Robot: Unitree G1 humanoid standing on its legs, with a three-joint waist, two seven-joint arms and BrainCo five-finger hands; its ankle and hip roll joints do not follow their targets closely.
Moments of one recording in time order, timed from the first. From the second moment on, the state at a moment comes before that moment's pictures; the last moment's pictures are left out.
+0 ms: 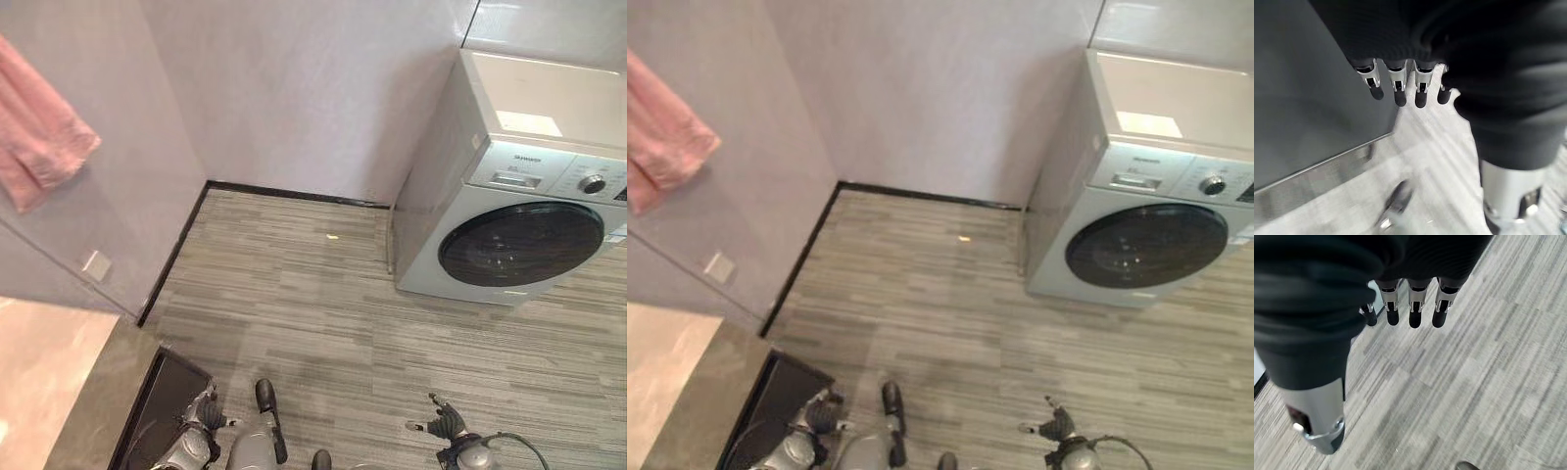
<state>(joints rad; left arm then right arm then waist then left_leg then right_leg) -0.12 0.31 -0.36 1.11 0.25 -0.10 0.30 0.00 -0.33 0.34 1.06 -0.01 -0.18 -0.15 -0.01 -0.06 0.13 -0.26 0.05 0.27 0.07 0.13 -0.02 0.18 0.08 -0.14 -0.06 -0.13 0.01</state>
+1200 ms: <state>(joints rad) -0.20 0.27 -0.41 1.12 0.14 -0.10 0.26 0.05 -0.42 0.38 0.92 -0.12 -0.16 -0.15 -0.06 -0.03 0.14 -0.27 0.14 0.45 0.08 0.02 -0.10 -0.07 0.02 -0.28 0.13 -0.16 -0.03</state>
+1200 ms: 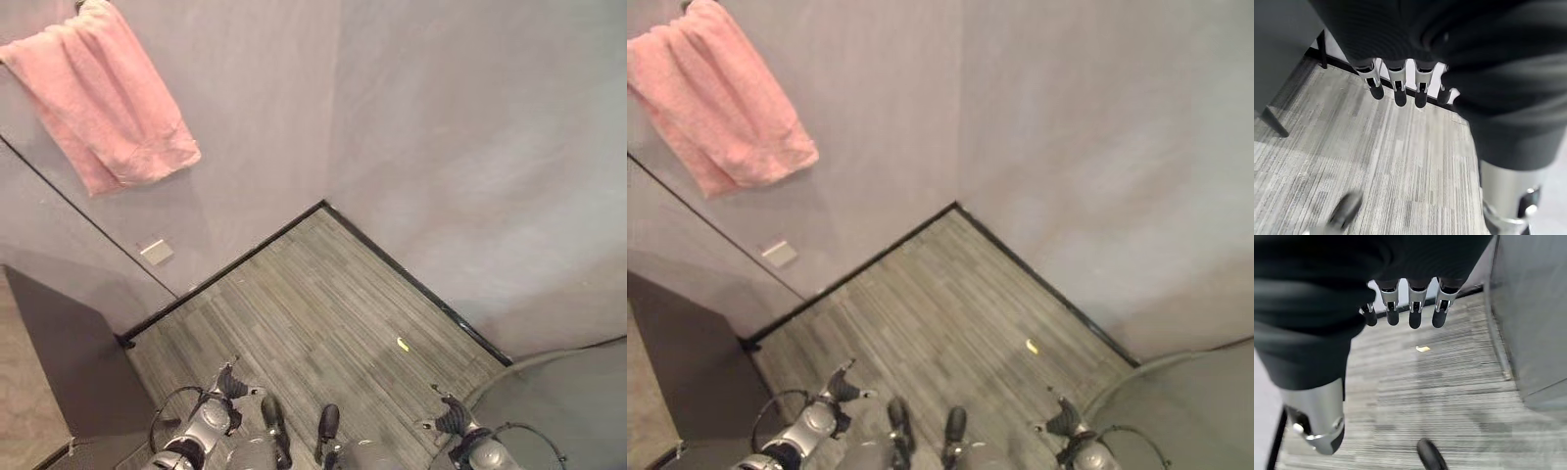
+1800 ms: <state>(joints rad) -0.13 0.32 -0.37 1.17 0.18 -0.09 0.26 0.04 -0.36 0.44 0.93 -0.18 -0.17 -0.14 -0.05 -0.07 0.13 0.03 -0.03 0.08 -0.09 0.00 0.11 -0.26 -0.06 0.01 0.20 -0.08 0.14</state>
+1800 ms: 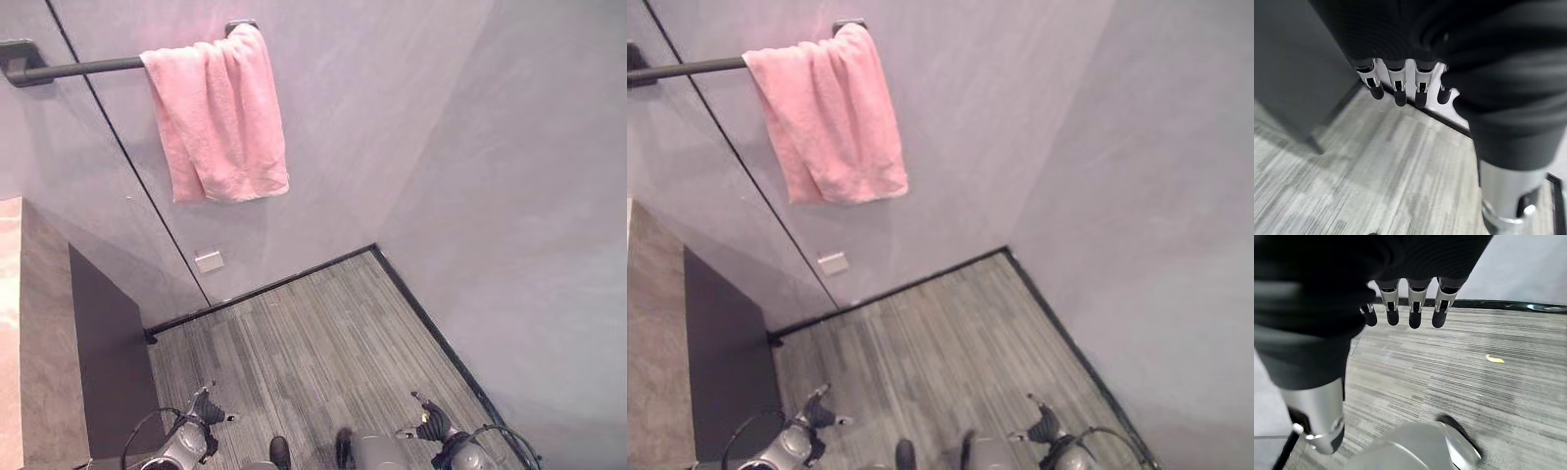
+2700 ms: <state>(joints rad) -0.22 0.27 -0.41 1.18 0.16 -0.11 0.26 0.02 -0.38 0.42 0.98 -0.13 -0.17 -0.11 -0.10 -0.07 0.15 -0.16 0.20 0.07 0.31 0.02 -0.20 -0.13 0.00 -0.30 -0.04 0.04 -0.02</state>
